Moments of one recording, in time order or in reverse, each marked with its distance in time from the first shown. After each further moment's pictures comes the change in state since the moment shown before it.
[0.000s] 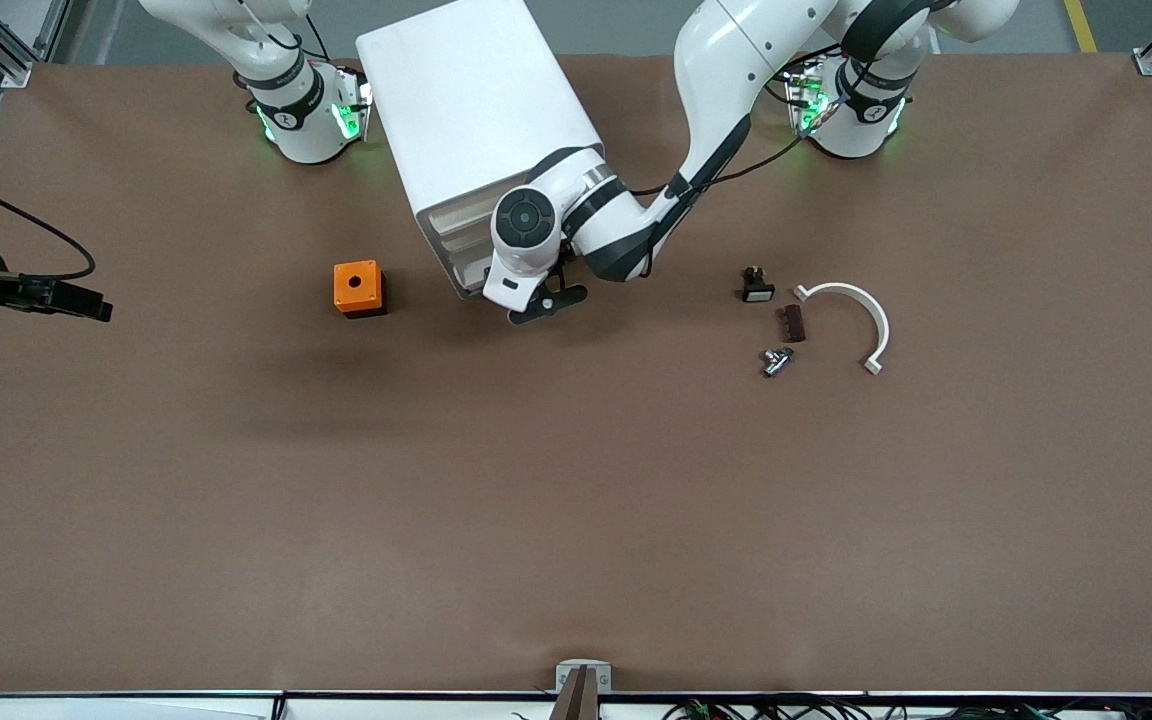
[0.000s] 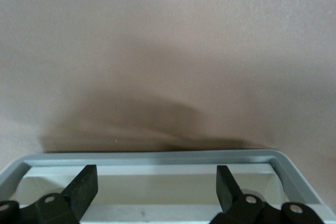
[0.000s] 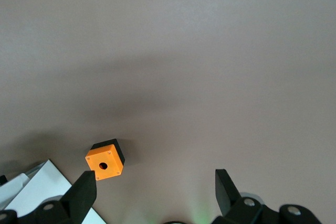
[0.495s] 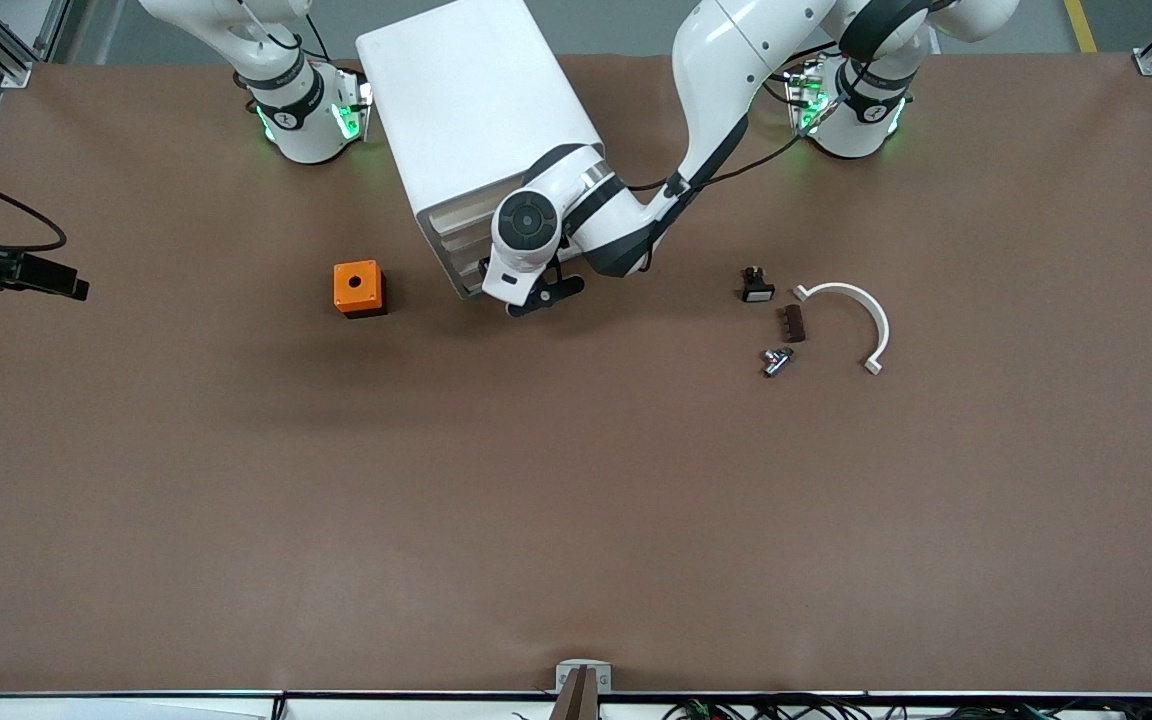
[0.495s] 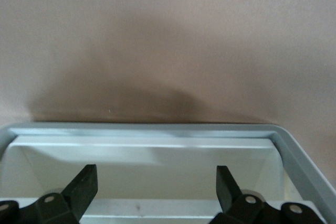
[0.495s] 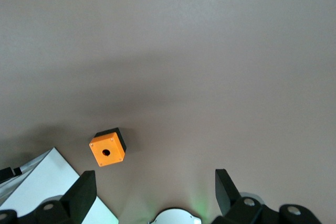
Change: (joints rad) left arm 0.000 0.000 -0.012 -0.010 -0.091 0.000 0.000; right arm -0.001 -0.002 0.000 0.078 0.000 -0.114 0.000
